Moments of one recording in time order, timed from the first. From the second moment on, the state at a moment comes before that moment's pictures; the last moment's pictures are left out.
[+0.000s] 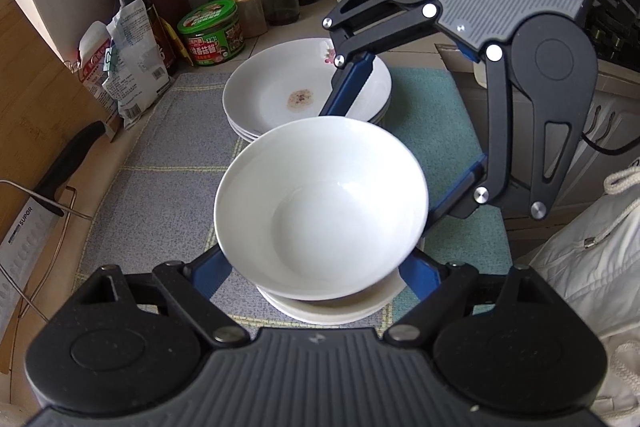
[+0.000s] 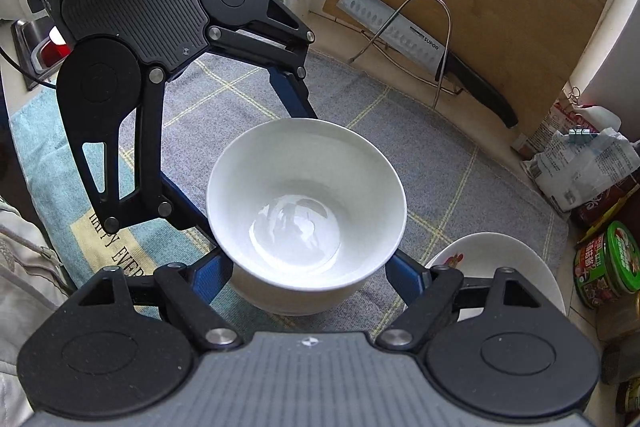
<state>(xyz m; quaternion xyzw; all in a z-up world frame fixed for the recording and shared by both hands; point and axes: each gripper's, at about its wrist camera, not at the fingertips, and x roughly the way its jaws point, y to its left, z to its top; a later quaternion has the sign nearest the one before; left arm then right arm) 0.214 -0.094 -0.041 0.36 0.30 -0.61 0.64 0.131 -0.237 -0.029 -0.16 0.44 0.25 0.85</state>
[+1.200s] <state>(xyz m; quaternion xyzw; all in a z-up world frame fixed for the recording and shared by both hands) 0.200 0.011 -0.066 0.13 0.37 -0.43 0.82 0.080 -0.227 -0.036 -0.03 0.41 0.13 0.90</state>
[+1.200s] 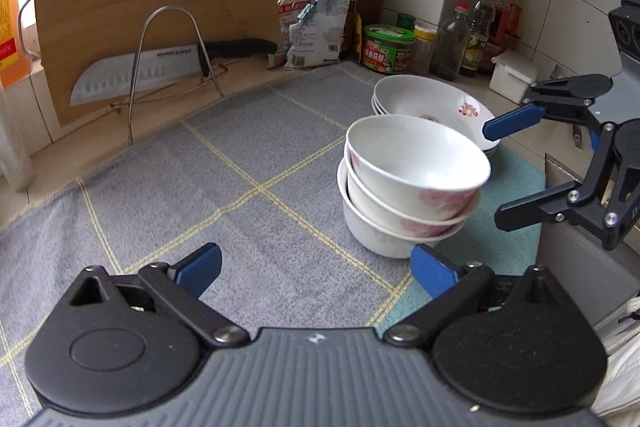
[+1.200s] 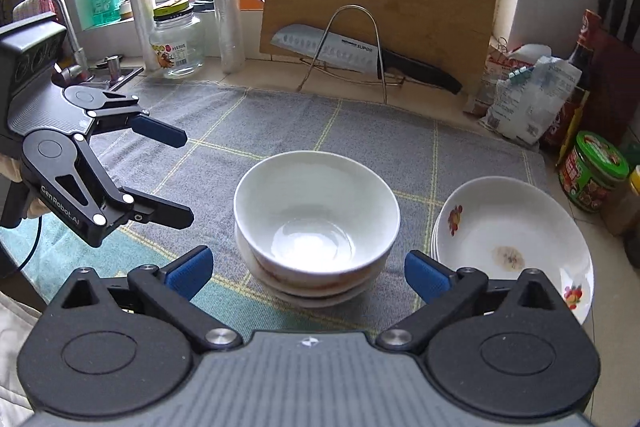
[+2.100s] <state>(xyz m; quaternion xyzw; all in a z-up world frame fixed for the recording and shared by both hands) 0.192 -0.073 -0.118 0.25 0.41 -0.45 0.75 0.096 -0.252 -0.108 -0.12 0.42 0.27 0.86</state>
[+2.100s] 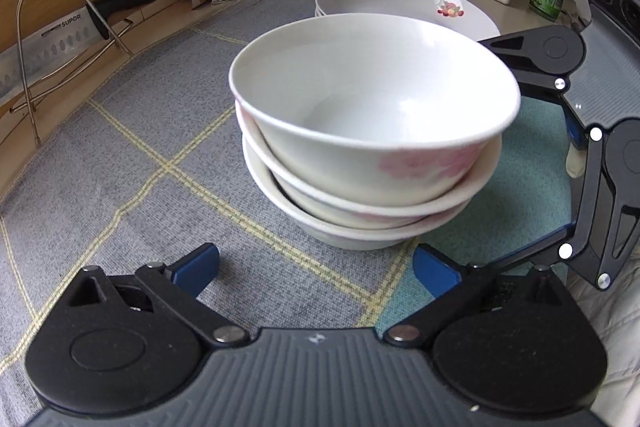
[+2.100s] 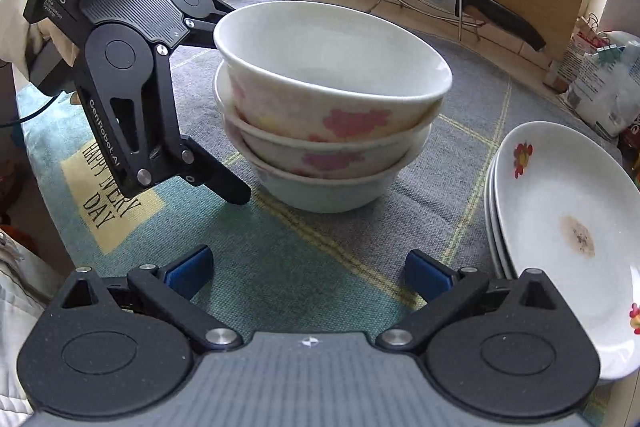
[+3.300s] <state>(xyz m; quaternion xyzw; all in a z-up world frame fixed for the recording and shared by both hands) 0.205 -0.089 -0.101 0.38 0.28 -0.63 0.61 0.129 -0.237 -0.079 -0.17 0.41 0.30 0.85</state>
